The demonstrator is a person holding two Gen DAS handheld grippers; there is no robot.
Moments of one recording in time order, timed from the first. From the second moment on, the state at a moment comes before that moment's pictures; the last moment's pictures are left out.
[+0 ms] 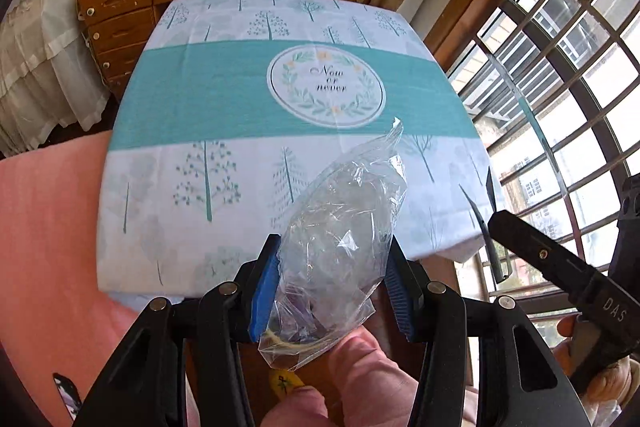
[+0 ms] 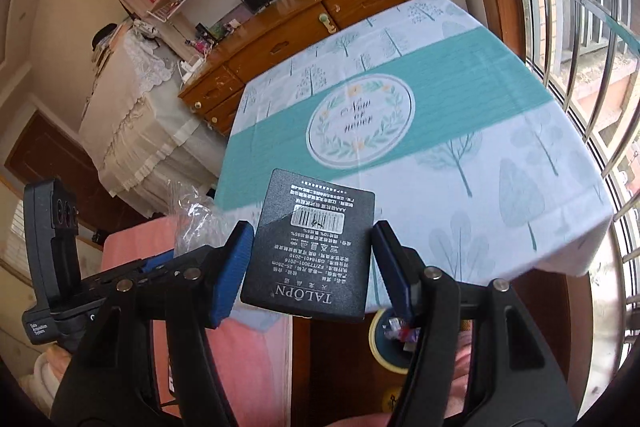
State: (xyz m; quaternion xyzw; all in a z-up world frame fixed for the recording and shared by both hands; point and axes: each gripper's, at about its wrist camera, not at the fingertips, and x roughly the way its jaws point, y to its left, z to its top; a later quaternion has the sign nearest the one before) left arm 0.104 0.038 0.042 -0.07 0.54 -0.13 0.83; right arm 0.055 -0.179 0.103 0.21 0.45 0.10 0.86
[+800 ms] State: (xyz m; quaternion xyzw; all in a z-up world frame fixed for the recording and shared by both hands) left arm 0.035 0.000 -0.270 -0.08 0.63 -0.06 0.77; right arm 0.014 -0.200 -0.215 0.22 0.61 0.07 0.76
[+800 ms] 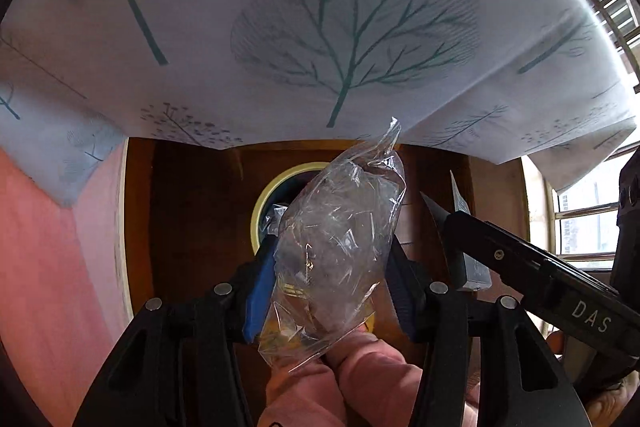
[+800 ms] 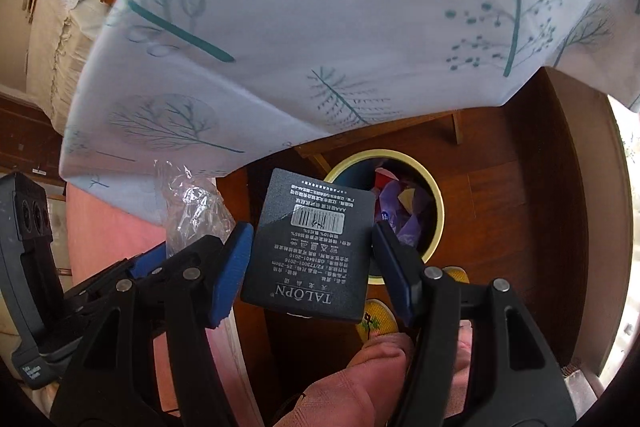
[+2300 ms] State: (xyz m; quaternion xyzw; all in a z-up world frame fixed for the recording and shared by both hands) left arm 0.035 0.036 -0.148 -0.09 0.59 -0.01 0.81; right arm 0.029 -0.178 -0.141 0.13 0.60 0.05 0.79
